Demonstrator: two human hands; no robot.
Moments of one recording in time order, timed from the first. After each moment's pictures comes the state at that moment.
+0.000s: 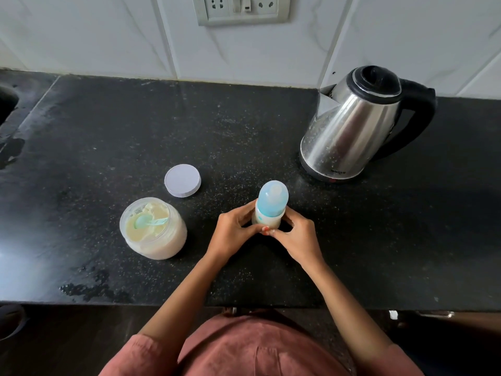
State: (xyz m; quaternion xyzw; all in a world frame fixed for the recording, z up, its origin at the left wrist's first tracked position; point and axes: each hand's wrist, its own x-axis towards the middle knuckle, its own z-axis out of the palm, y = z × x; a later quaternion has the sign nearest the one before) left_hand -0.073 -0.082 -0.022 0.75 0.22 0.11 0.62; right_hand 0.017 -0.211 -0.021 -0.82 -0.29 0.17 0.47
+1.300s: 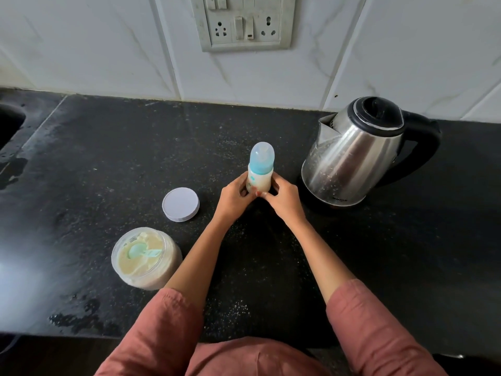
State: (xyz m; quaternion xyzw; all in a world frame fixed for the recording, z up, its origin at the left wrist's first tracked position) left_hand 0.023 -0.016 -0.014 0.78 0.26 0.13 0.55; right_hand 0.111 -0.119 -0.012 -0.82 -0.29 0.18 0.46
